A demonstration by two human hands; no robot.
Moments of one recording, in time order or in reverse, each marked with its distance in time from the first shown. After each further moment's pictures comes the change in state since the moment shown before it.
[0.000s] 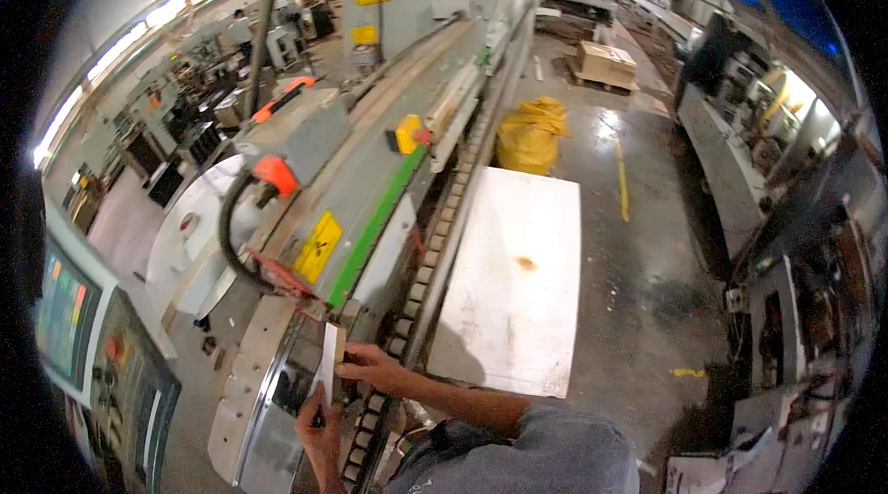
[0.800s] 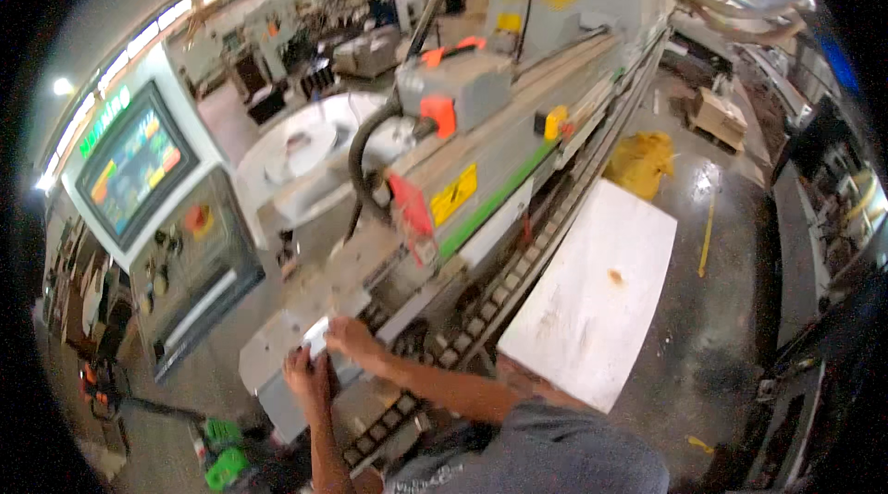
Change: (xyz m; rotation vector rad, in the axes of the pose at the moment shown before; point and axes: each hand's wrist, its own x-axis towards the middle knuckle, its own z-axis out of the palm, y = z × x) left_hand -0.017 -0.177 -0.135 0.775 0.608 0.196; right_hand 0.110 0.139 0.132 -0.660 -0.207 -0.171
